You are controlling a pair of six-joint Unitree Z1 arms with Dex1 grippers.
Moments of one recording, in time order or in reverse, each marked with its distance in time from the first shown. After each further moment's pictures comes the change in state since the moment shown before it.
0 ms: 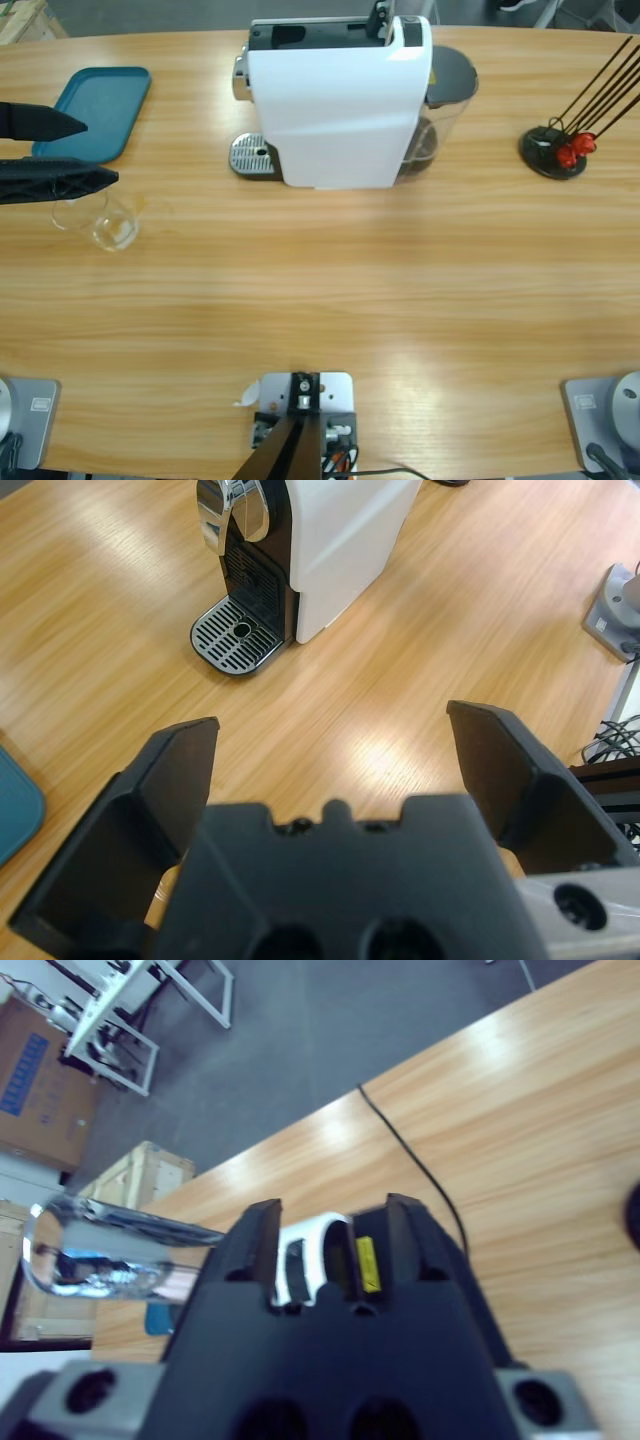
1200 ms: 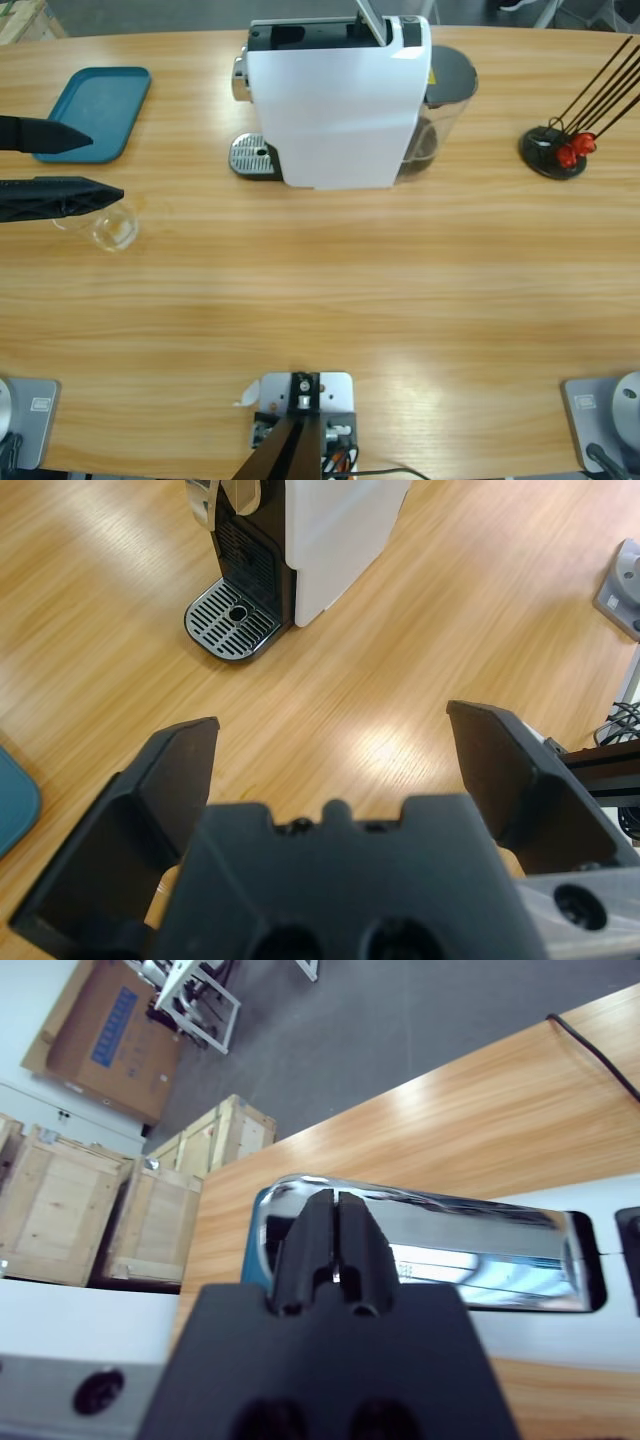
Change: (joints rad) arm 0 0.000 0.003 0.031 0.000 0.000 0.032; arm 1 0.238 0.329 -0.320 -0.056 -0.018 0.083
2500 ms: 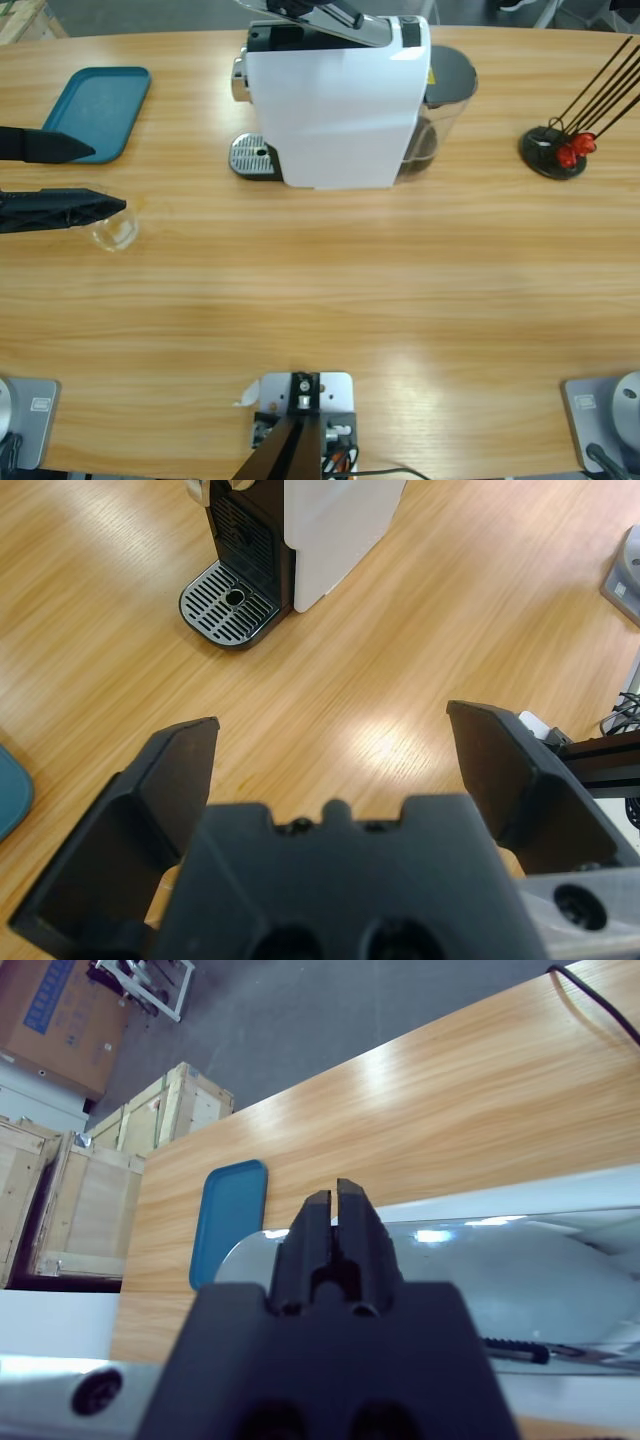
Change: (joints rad) arm 0 0.003 0.000 0.021 0.000 0.000 0.008; arm 1 0.011 0.190 -0.090 0.043 -0.005 0.004
